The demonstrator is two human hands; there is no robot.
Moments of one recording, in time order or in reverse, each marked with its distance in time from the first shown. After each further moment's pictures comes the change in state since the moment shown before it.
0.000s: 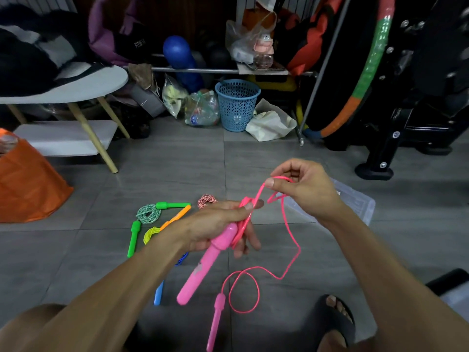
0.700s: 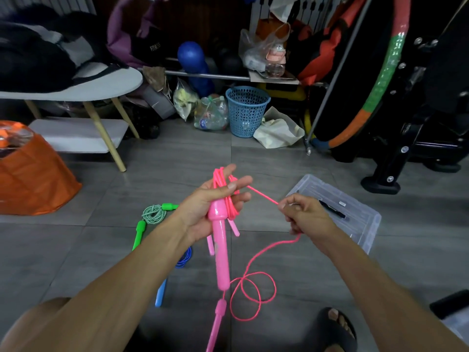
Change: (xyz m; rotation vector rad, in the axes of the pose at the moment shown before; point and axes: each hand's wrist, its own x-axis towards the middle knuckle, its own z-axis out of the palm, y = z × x) left_hand -0.001 0.012 -0.026 -0.588 0.251 0.348; right_hand -0.002 0.057 0.008 -0.048 0.002 0.331
